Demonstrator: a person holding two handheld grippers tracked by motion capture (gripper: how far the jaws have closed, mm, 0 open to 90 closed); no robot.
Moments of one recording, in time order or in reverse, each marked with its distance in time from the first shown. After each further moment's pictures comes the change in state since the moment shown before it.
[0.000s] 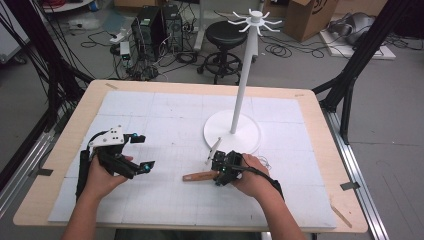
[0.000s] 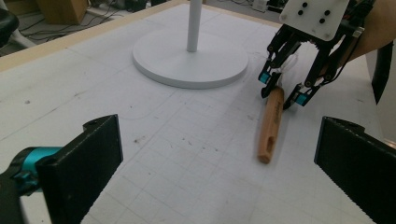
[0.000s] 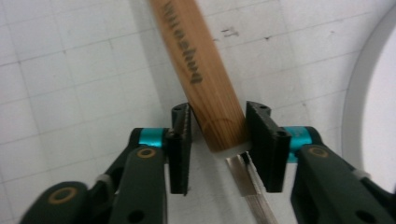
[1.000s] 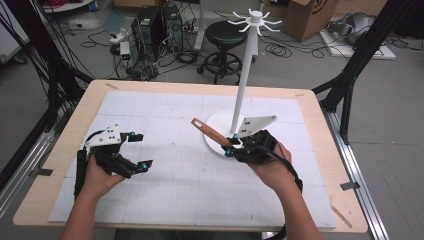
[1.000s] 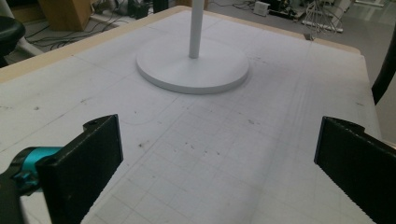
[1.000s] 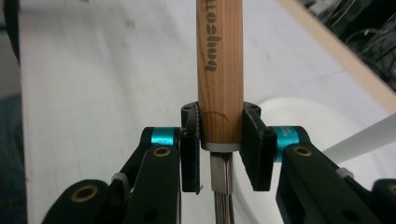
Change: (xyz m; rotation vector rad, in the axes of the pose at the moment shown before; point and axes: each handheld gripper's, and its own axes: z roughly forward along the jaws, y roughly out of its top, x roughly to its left) left arm 0.000 0.003 -0.006 -0.019 0.010 0.009; right arm -0.006 -0.029 -0.121 -0.561 -0.156 0.119
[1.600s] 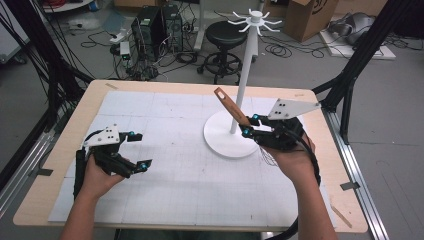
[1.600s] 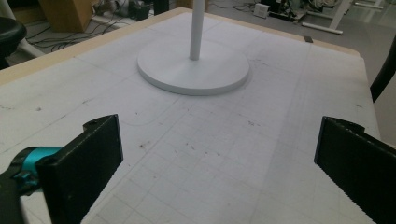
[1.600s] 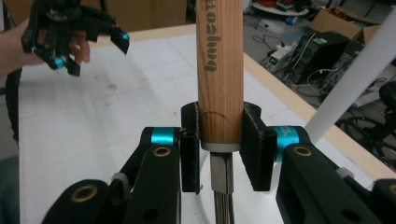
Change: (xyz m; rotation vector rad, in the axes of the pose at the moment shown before) left arm 0.001 0.000 -0.002 -0.003 0.002 -0.002; right arm -0.024 0.009 -0.057 -0.201 -0.089 0.067
